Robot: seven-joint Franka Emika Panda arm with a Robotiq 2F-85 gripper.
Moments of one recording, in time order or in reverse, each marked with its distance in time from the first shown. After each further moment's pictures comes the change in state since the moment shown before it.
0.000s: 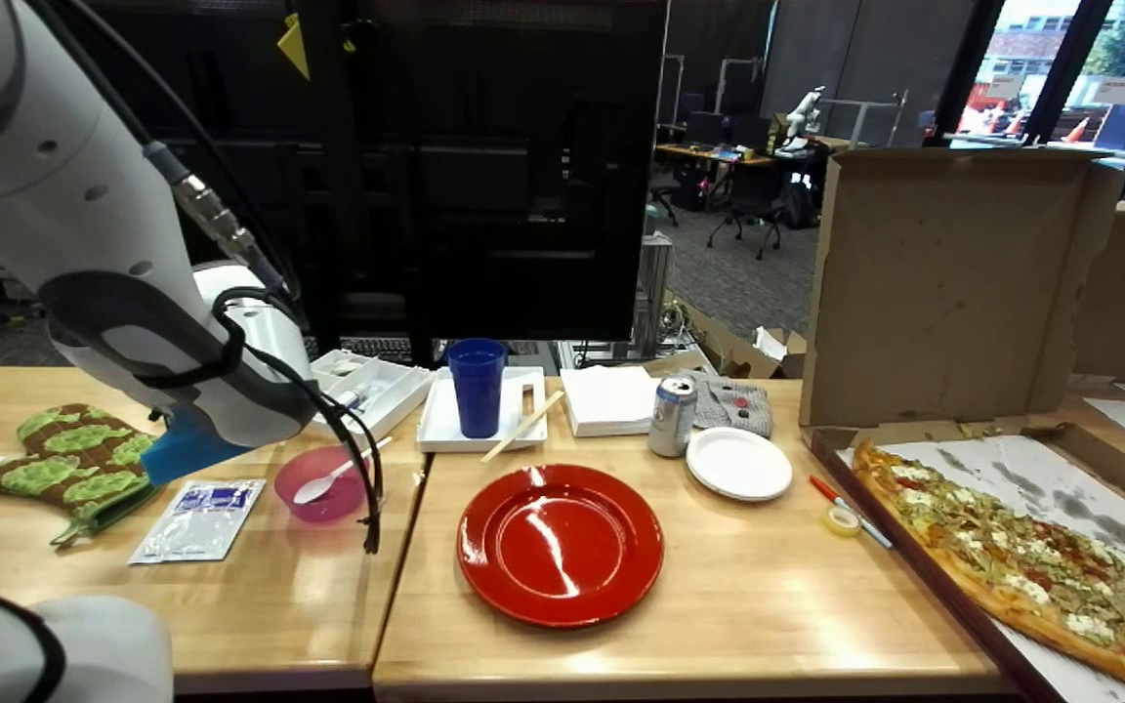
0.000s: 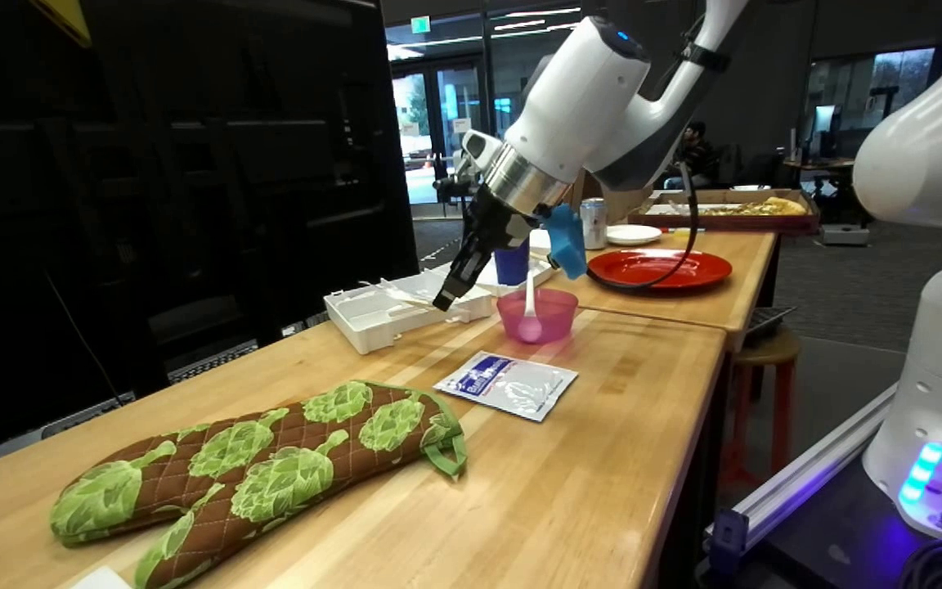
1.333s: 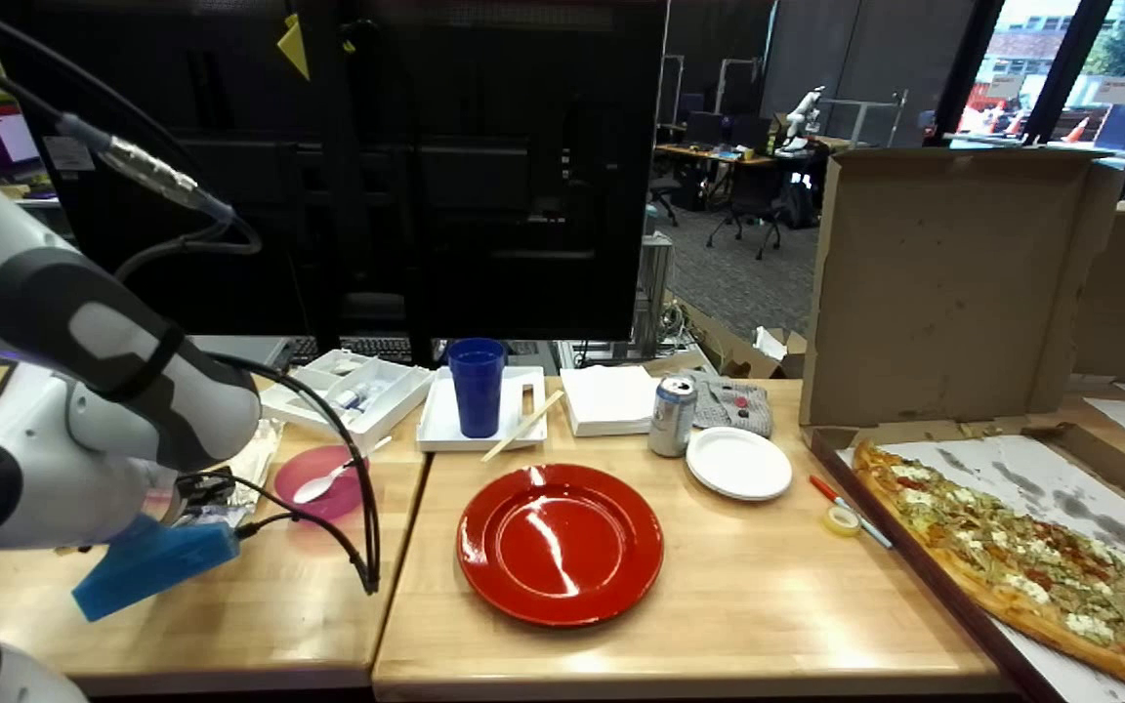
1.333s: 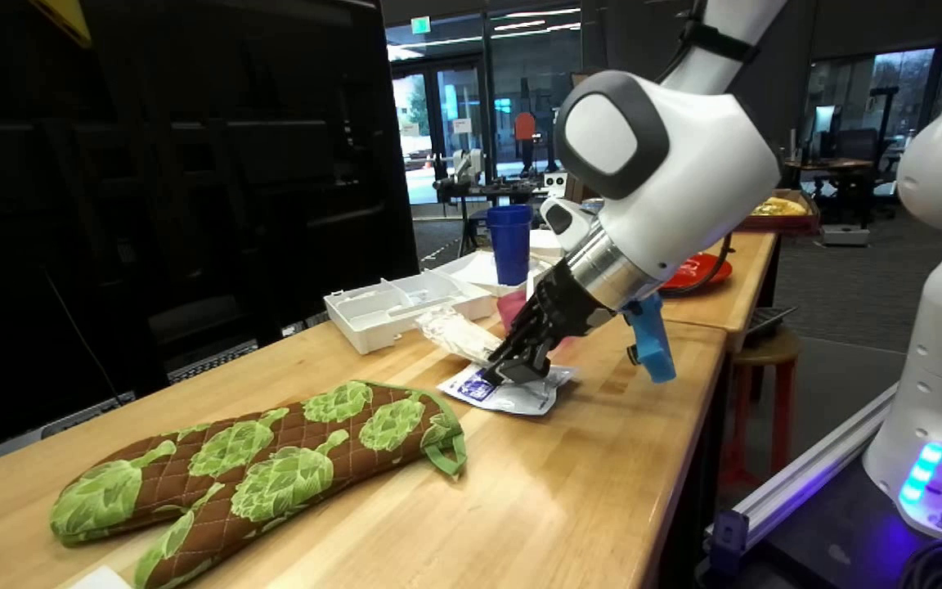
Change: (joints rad) arm 0.592 -0.046 -0.276 -0.186 -0.742 -0.330 0.997
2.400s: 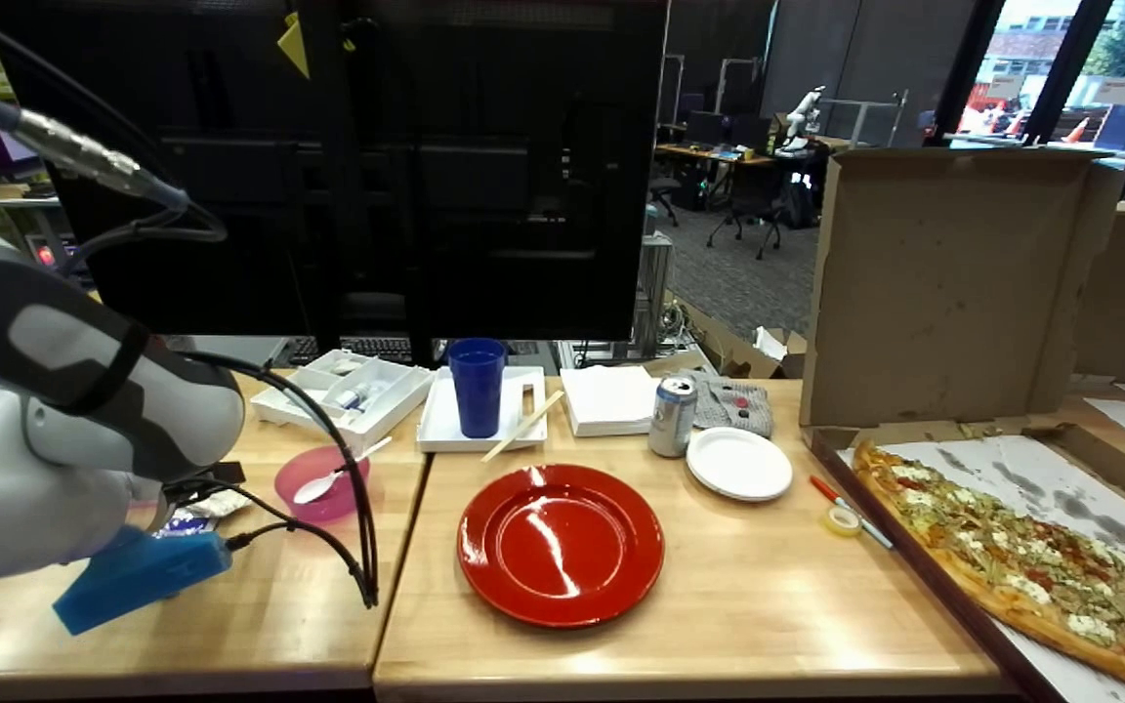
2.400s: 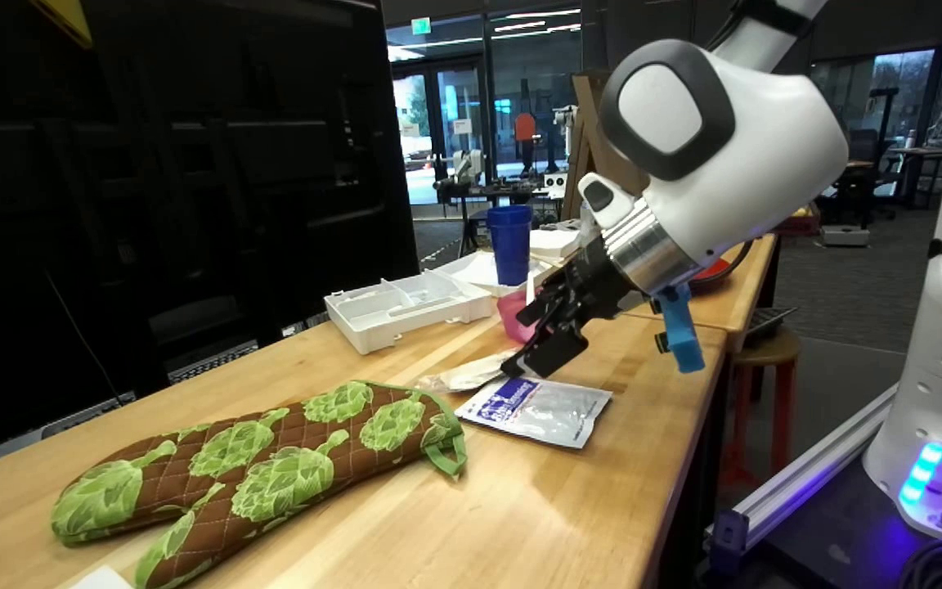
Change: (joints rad) arm 0.471 -0.140 -0.437 -0.113 -0.027 -0.030 0.084
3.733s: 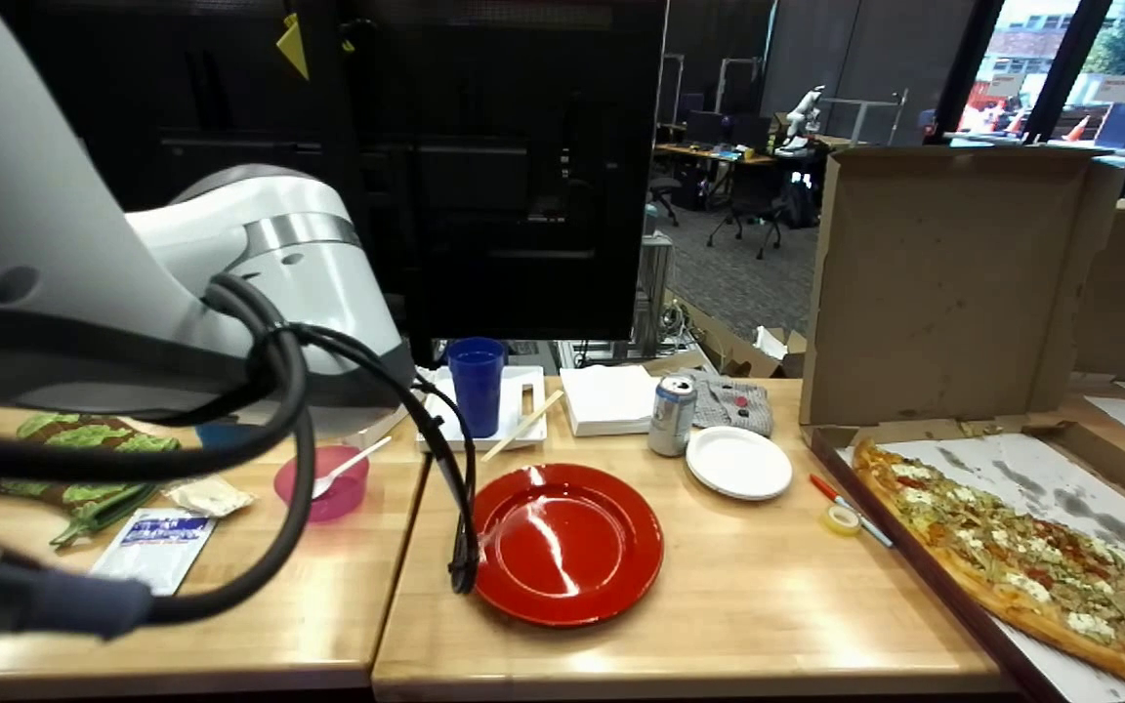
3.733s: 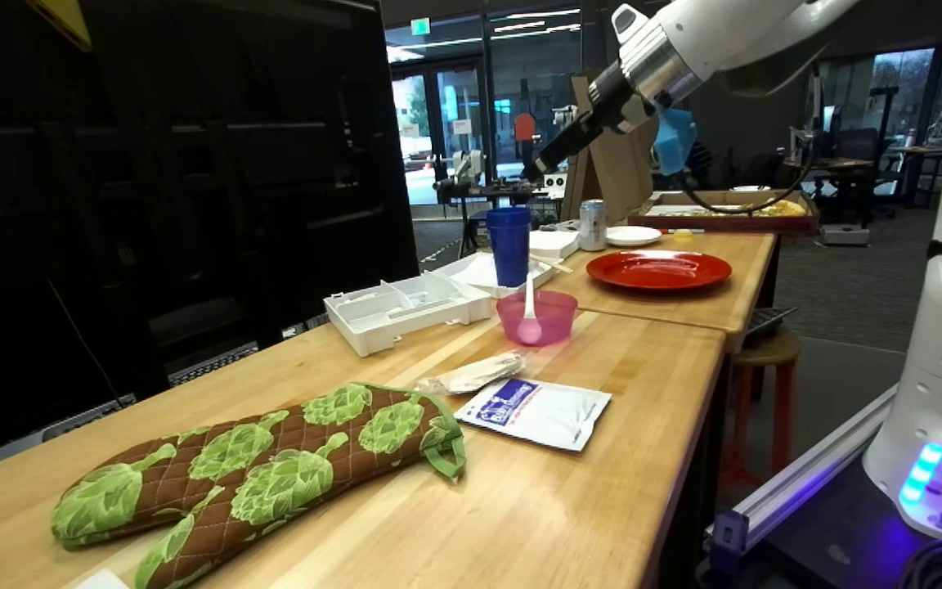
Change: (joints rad) arm 0.002 -0.316 -0.695 0.050 0.444 0.359 -0.834
